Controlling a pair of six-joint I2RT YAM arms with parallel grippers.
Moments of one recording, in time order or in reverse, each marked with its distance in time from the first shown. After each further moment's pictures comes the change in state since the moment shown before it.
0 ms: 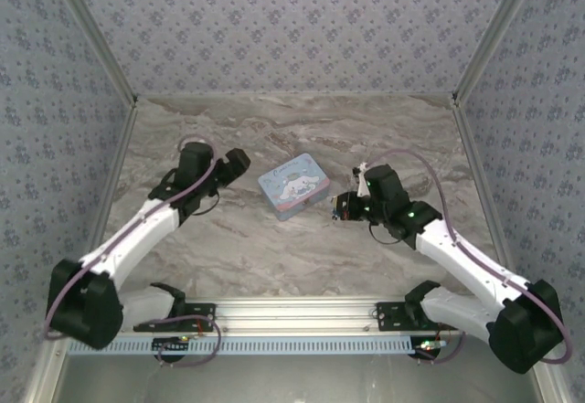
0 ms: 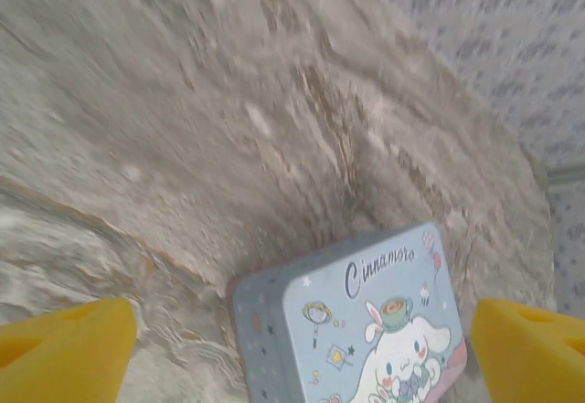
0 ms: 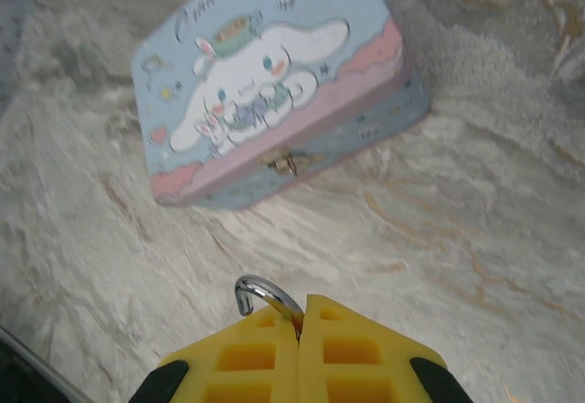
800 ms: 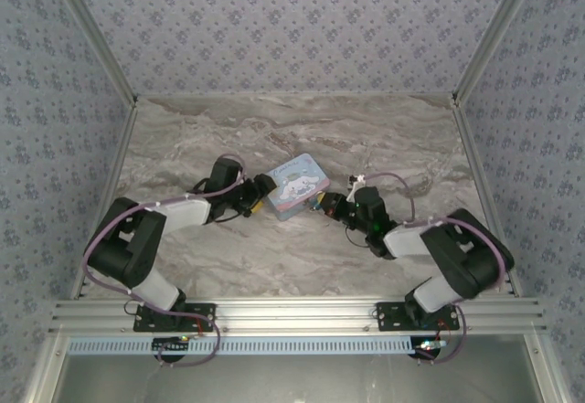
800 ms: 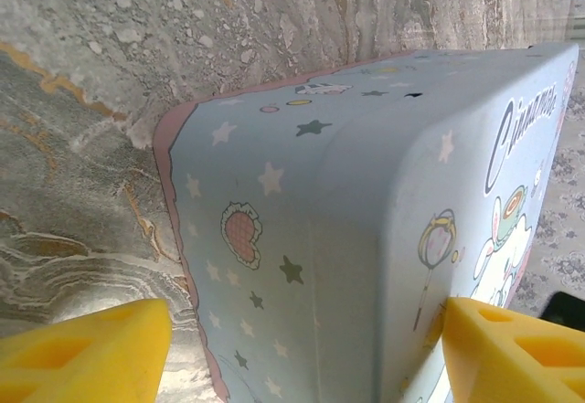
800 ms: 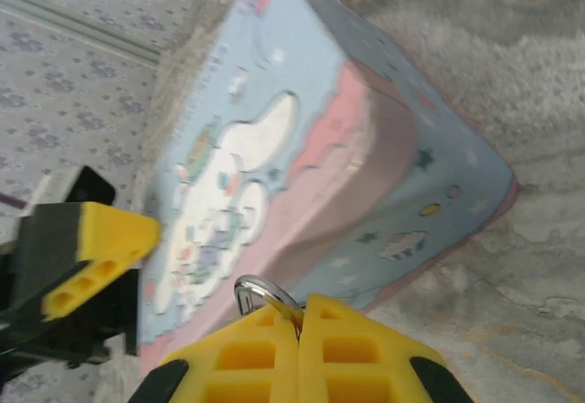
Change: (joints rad) left arm -0.066 0.463 -0.090 0.361 0.419 -0.209; right arm 0.005 0.402 -0.385 1.201 0.027 0.406
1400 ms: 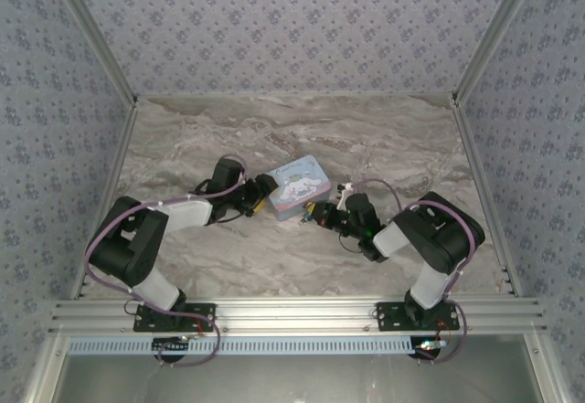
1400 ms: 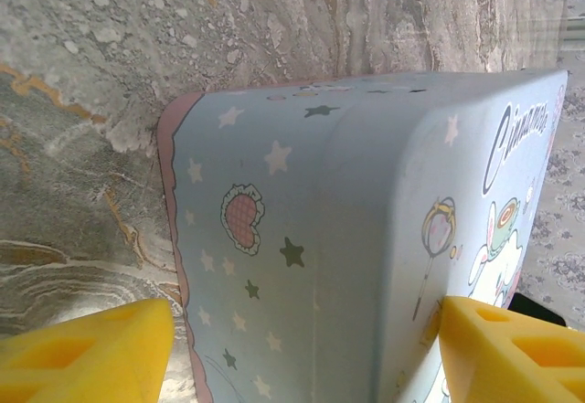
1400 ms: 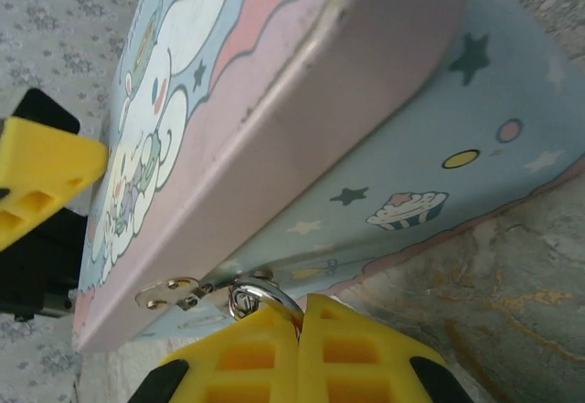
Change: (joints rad) left arm -0.024 0.011 -0.017 0.056 -0.013 -0.028; right arm 0.045 0.258 -0.005 0.233 -0.060 0.026
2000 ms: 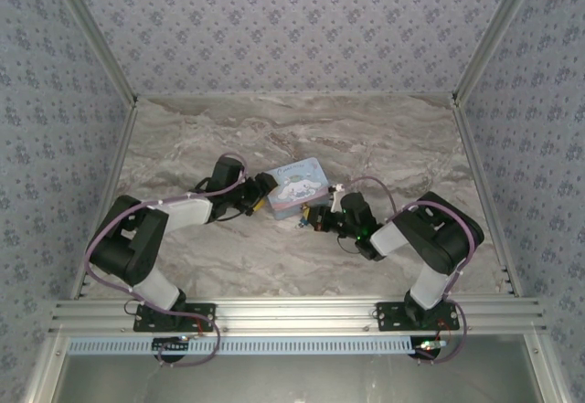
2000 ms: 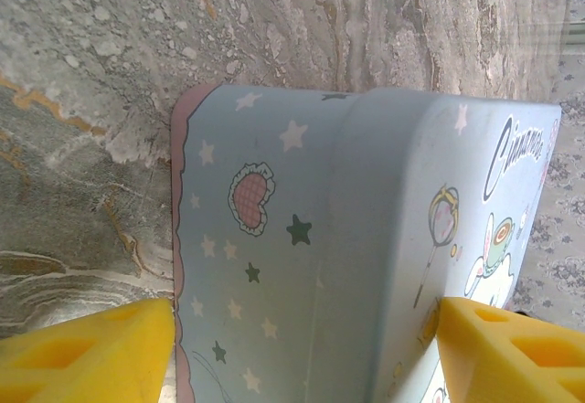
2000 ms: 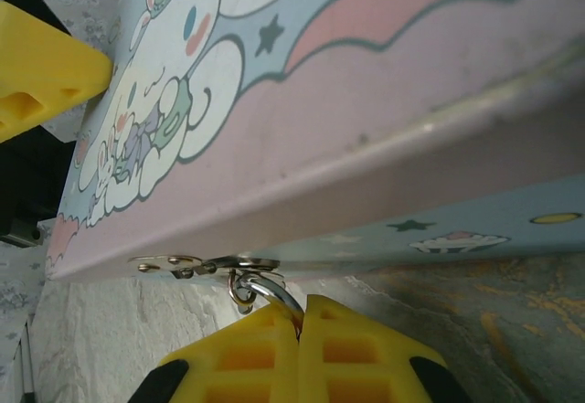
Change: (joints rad) left arm 0.006 0.008 0.019 -0.018 0.001 0.000; right arm 0.026 0.005 0.017 -0.050 -0.039 -0.176
